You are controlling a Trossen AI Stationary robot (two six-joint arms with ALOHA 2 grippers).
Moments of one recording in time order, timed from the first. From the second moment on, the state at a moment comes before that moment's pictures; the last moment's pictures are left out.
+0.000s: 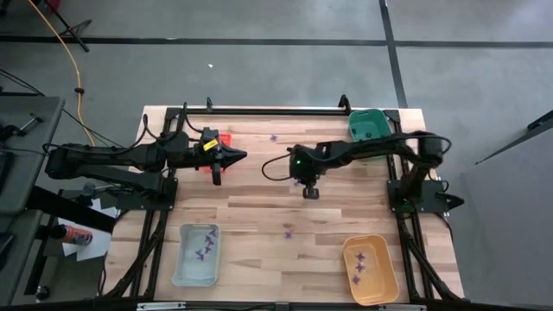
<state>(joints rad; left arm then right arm) 0.07 0.87 0.66 0.10 -0.09 -0.39 -0.16 1.78 1.13 -0.51 -0.12 -0.18</state>
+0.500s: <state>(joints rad) 0.06 0.87 0.66 0.06 -0.09 -0.31 -0.06 1.30 0.89 -0.41 0.04 0.14</state>
